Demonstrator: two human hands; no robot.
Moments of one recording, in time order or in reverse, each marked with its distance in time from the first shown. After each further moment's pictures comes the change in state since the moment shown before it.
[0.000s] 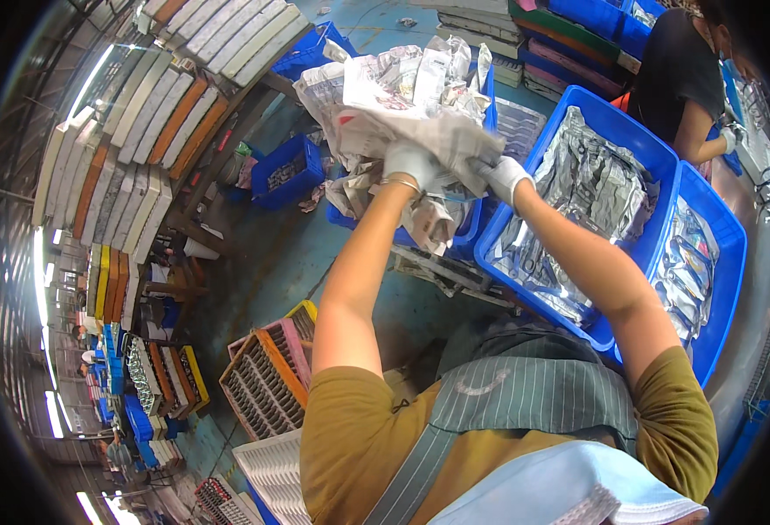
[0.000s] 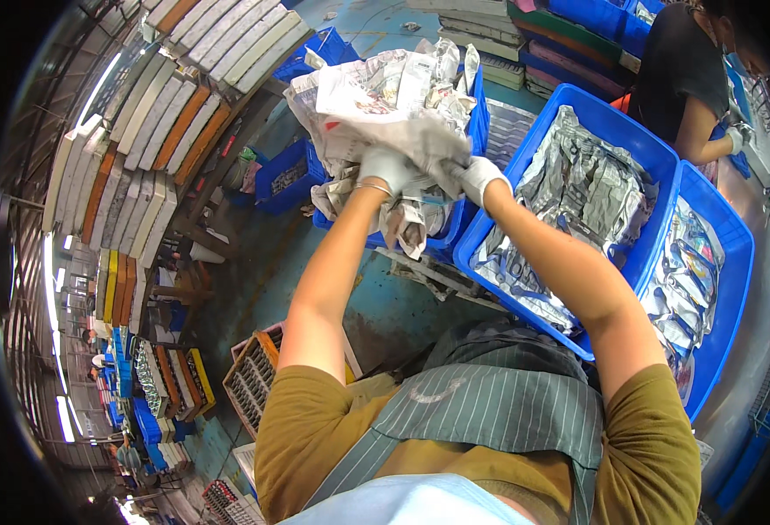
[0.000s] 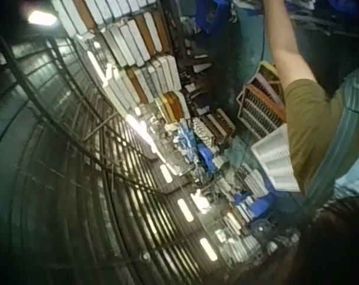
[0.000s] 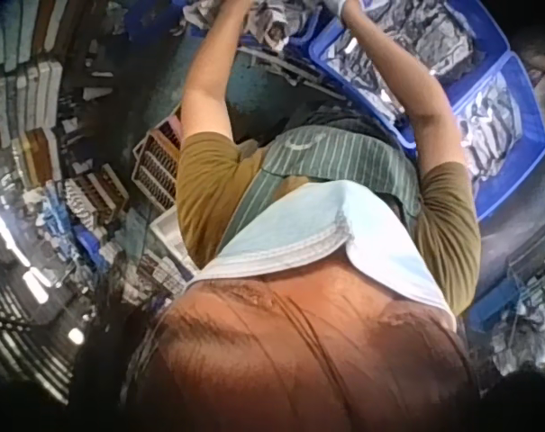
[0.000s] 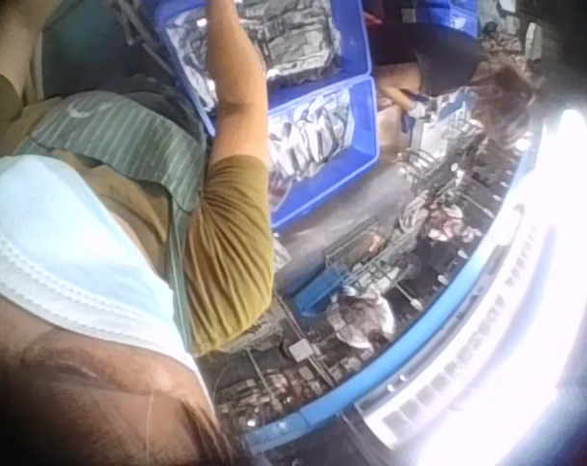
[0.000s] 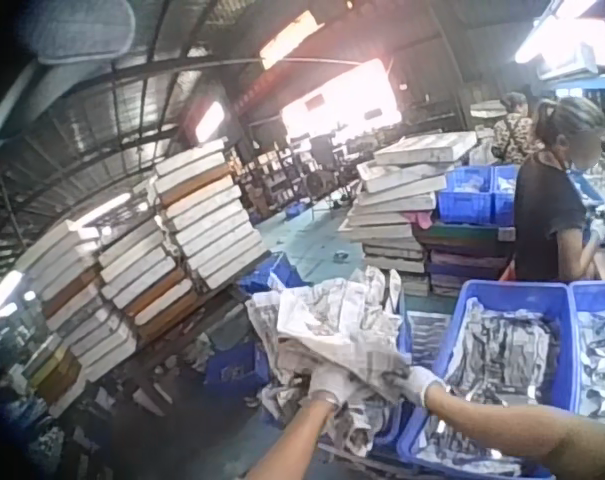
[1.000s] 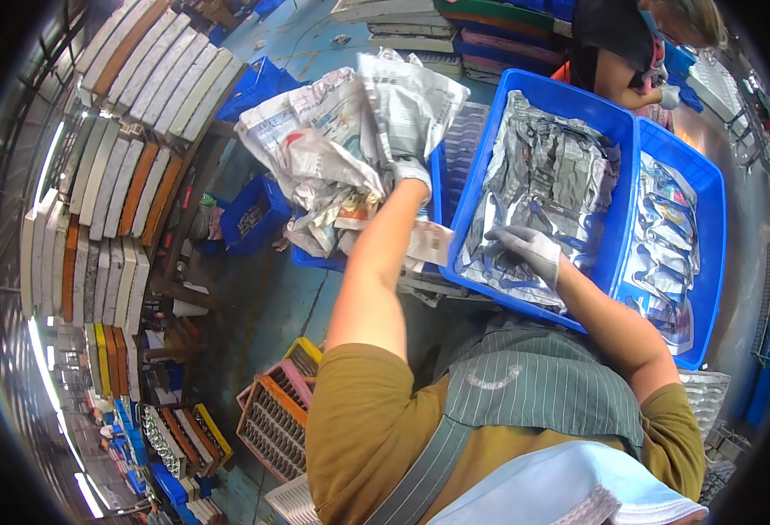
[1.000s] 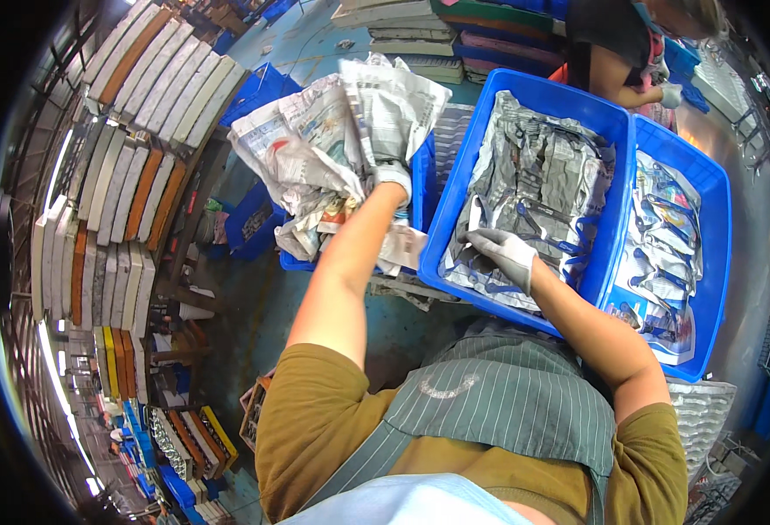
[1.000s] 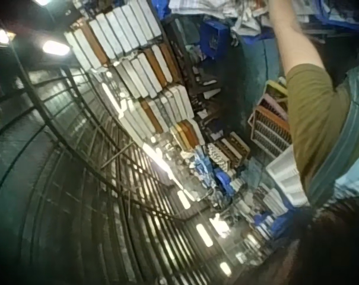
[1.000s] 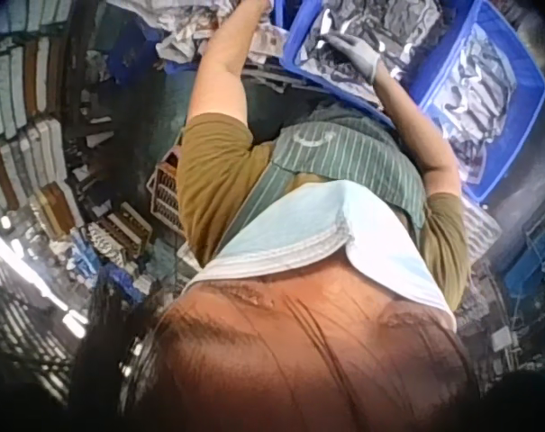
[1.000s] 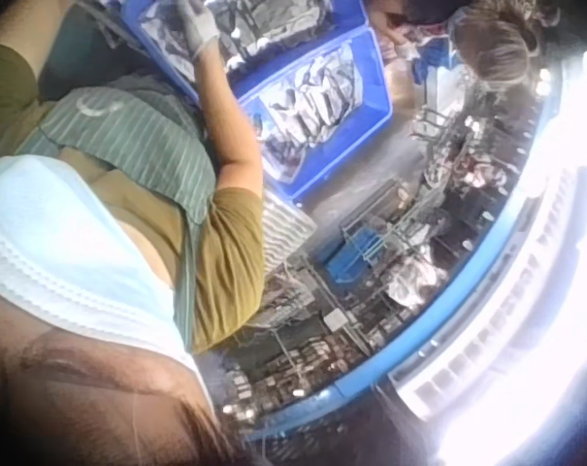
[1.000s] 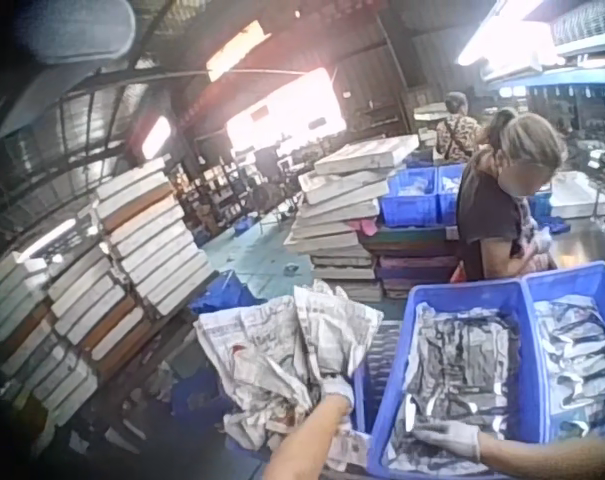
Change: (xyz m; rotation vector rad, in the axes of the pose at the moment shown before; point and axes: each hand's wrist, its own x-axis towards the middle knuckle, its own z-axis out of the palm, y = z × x) left_hand 0.103 0.081 0.071 0.373 -0.050 0.045; right_hand -0.141 0.056 -0.045 0.477 -0.114 0.151
